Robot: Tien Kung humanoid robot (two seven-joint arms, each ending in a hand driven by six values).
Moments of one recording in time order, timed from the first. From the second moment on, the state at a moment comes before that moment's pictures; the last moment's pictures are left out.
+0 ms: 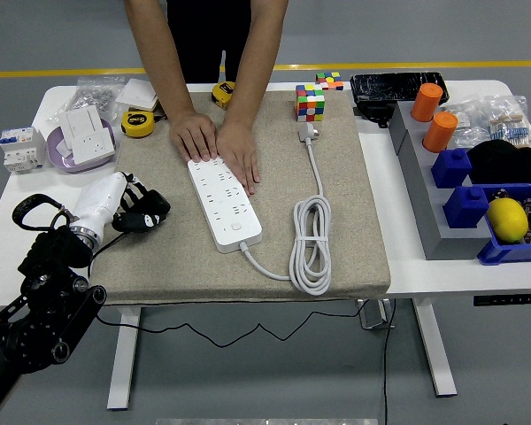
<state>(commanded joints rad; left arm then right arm) -0.35 0.12 -1.23 -1.00 2.19 0.19 0.14 0.06 -0.12 1.30 0.18 -1.04 -0.02 -0.07</state>
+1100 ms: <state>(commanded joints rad) -0.65 0.26 -0.77 -1.05 2.13 0.19 0.11 0.07 -0.13 1.30 0.18 -1.04 -0.02 -0.07</state>
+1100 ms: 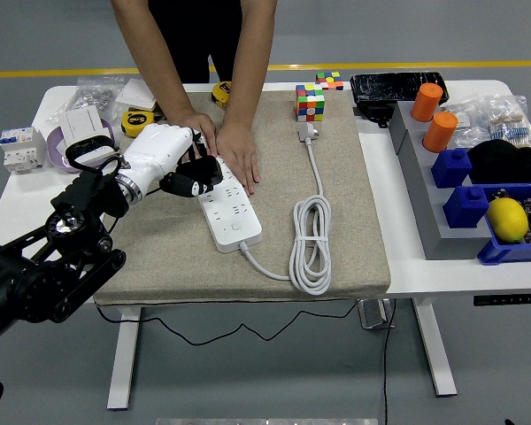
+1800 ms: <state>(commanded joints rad) -0.64 0.25 -0.72 -0.99 2.10 0.19 0.10 0.07 -0.13 1.30 0.18 -1.04 -0.02 -0.07</state>
